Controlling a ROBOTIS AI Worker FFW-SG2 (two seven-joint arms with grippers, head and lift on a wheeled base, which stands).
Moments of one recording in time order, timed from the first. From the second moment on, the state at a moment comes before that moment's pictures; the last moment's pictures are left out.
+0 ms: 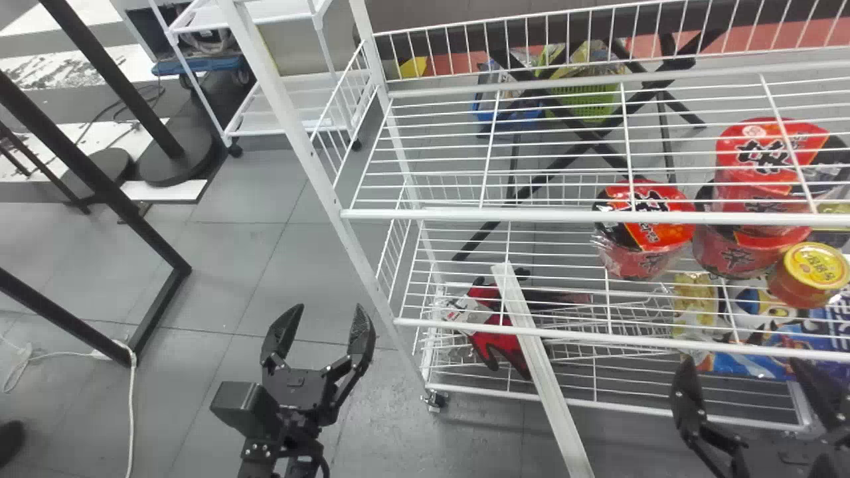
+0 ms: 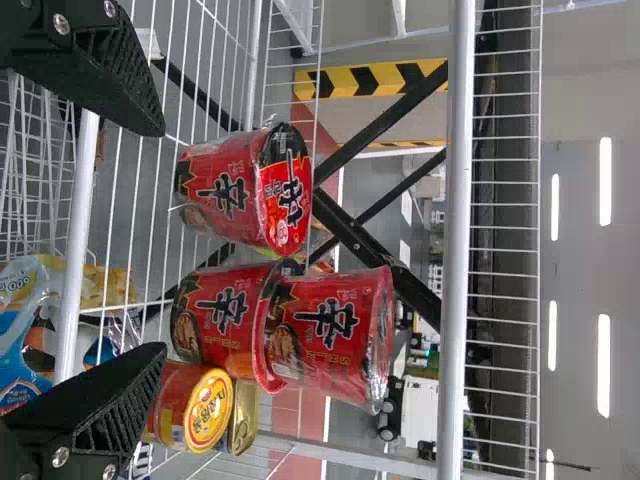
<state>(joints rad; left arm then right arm) 0.44 0.33 -0.07 -1.40 0.35 -0.61 0.04 0.61 -0.01 0.15 -1.75 0.10 -0.24 -0.09</state>
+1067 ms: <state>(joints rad) 0.43 0.32 -0.08 -1.38 0.36 -0.61 0.04 0.60 -0.01 0.14 -1.70 0.10 -0.39 -0.09</state>
